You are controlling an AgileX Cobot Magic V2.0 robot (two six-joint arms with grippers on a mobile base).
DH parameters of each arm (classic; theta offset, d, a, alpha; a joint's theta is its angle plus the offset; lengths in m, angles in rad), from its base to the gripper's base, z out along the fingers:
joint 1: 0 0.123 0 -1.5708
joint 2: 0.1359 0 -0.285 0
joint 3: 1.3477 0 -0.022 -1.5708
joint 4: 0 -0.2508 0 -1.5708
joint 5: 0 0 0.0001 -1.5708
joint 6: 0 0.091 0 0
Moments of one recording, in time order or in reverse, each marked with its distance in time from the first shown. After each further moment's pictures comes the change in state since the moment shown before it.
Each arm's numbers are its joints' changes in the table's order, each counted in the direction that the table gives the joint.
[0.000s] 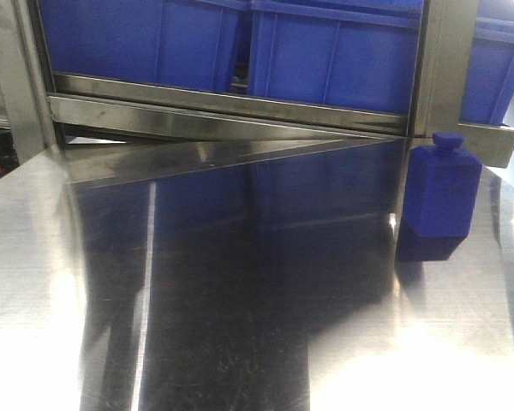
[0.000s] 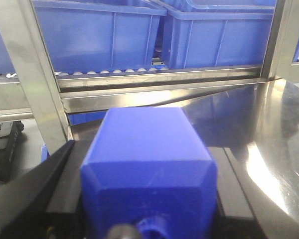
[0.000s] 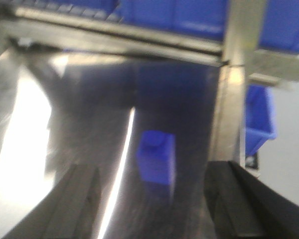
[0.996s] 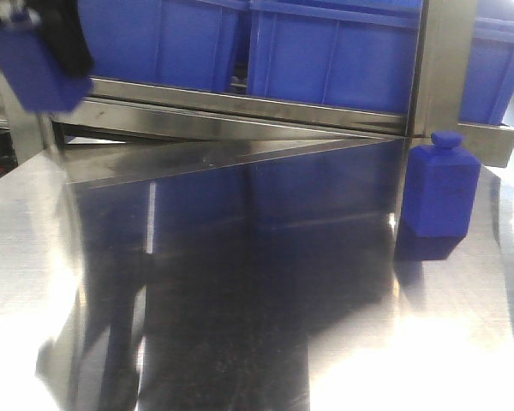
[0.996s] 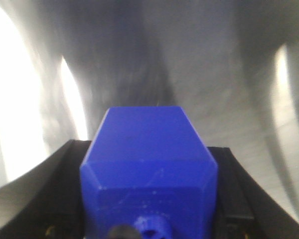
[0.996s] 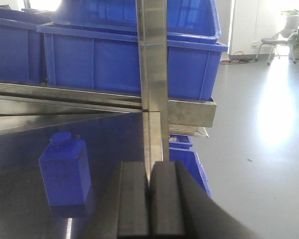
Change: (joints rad) left arm 0.000 0.930 -0.703 0.147 -0.503 0.000; right arm -0.271 -0.686 0.780 0.041 0.561 0.000
